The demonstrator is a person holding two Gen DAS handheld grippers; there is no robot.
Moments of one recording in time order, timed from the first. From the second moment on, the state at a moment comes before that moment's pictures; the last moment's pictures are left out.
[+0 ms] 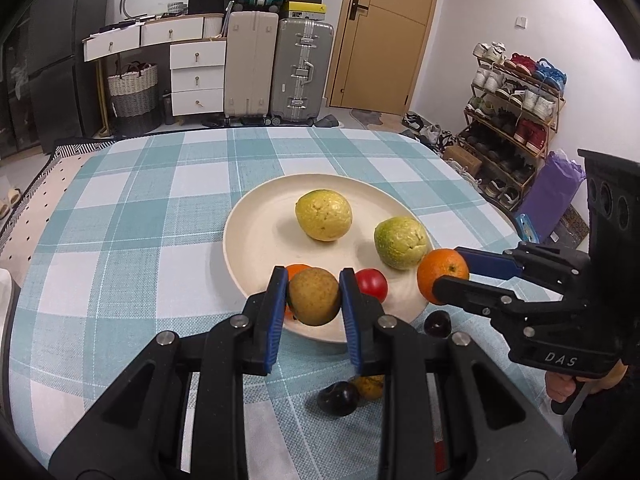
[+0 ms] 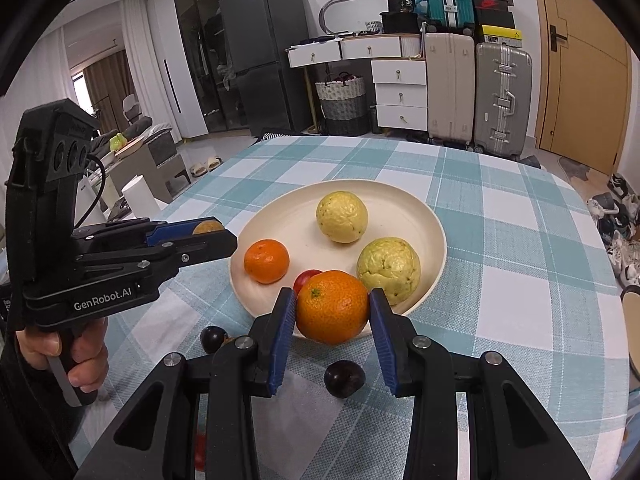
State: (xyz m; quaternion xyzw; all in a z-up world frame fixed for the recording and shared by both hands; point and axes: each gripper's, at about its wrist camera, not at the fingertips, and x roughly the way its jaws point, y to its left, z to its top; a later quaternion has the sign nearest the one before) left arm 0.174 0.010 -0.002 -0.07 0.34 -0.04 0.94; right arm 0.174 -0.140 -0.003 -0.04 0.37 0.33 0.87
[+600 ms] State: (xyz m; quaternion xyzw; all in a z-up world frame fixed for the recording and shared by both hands) left arm 0.208 -0.004 -0.007 -0.06 0.34 -0.06 0.94; right arm 0.191 -0.132 -0.013 -0.05 0.39 0.34 0.86
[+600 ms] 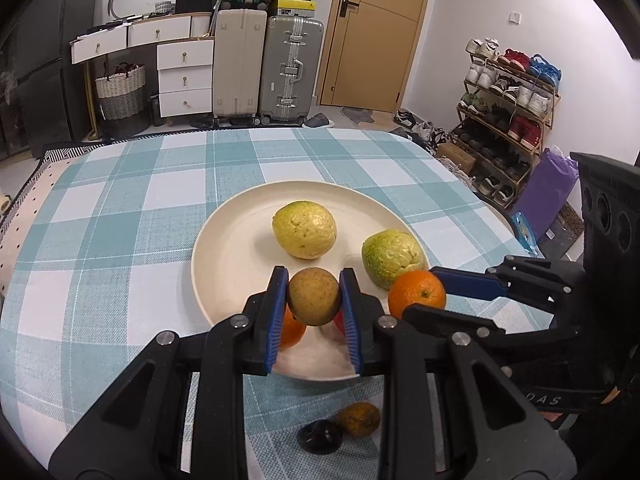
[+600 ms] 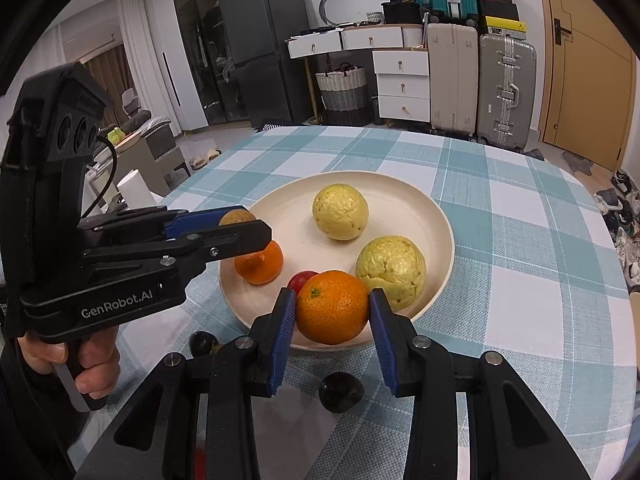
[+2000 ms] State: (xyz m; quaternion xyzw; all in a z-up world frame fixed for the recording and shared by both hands) left arm 0.252 -0.015 -0.038 -0.05 0.37 -0.05 0.93; right arm 0.229 -0.137 -0.032 -0.03 0.39 0.31 0.87
